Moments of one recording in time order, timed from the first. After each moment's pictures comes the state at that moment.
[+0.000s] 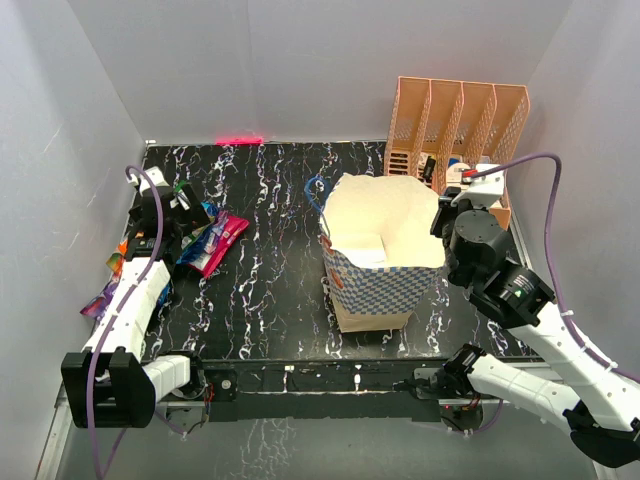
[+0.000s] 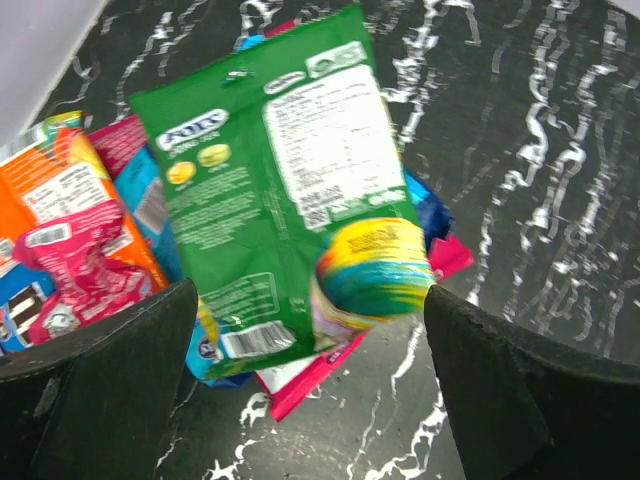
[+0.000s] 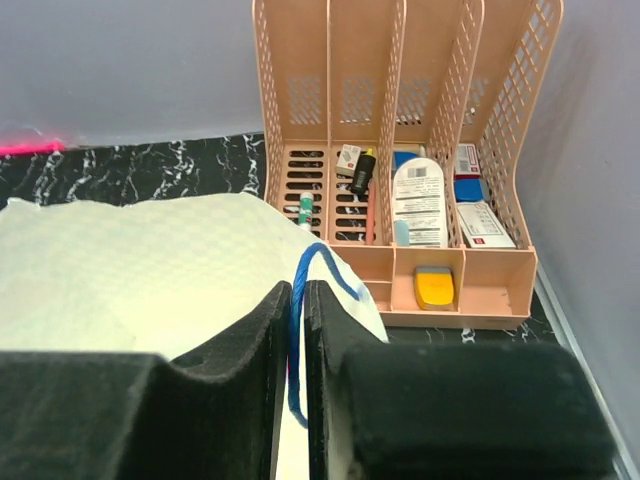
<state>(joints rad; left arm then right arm) 0.00 1.14 0.86 -0.31 -0.30 -0.34 0.73 0.78 1.07 -0.41 0.82 0.15</state>
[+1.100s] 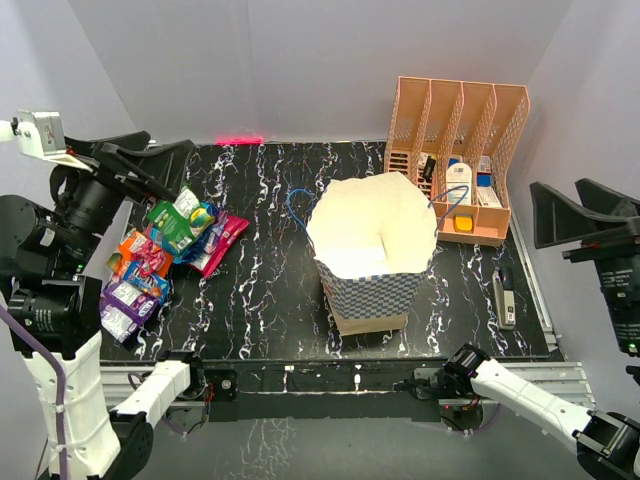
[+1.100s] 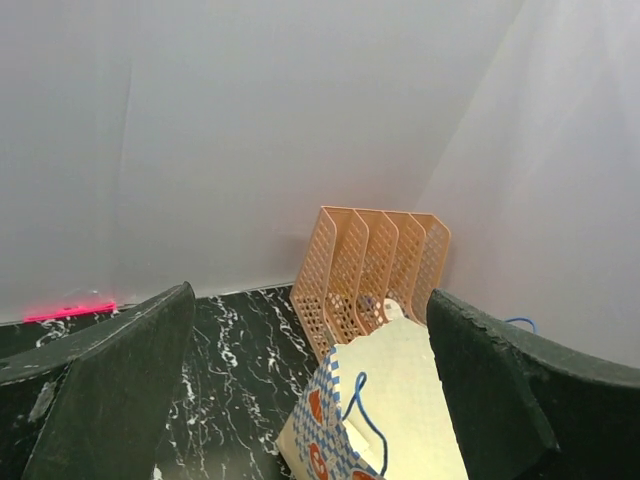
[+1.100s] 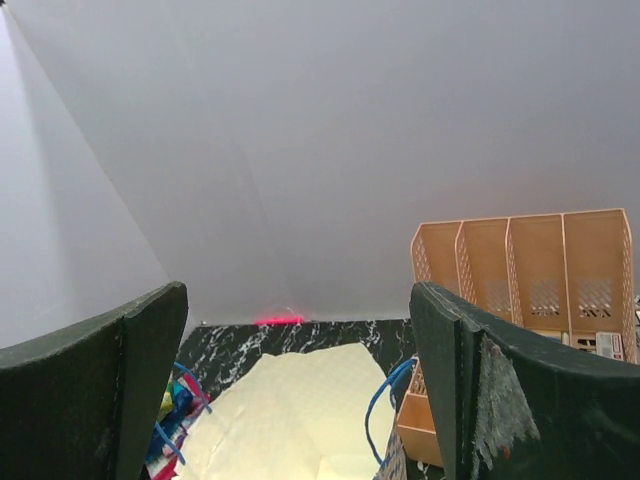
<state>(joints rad) -0.04 0.92 1.72 -0.53 0.38 -0.44 0.73 0.60 1.60 -0.58 0.50 0.13</state>
